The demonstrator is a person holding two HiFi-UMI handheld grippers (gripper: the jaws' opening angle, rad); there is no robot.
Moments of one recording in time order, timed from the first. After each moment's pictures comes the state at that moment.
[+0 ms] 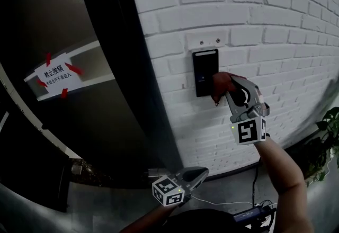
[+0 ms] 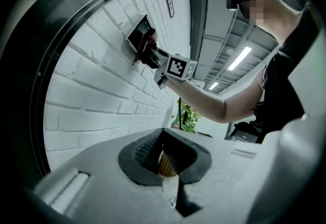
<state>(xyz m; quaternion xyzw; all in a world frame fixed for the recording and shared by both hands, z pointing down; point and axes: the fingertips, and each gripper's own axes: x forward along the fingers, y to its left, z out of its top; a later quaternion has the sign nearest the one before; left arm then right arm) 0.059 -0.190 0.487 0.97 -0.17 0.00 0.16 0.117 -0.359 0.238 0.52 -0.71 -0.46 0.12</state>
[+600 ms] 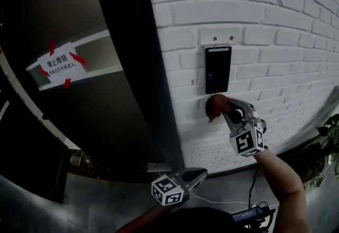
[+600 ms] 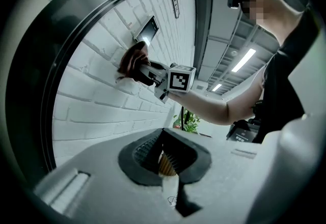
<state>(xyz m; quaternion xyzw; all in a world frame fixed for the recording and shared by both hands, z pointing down) 0.044 -0.187 0.503 0.97 -0.18 0.00 0.18 0.097 -0.370 0.348 0.45 -0.79 -0.37 0.22</state>
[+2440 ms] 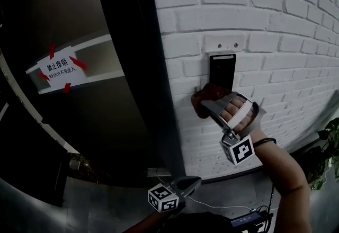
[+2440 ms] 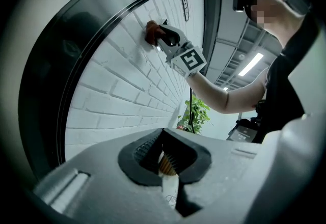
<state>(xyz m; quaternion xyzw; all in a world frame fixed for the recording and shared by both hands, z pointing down) 0.015 -0.188 0.532 0.95 -0.21 0.00 0.22 -0.004 -0.335 0.290 0.29 -0.49 -0.76 0.31</state>
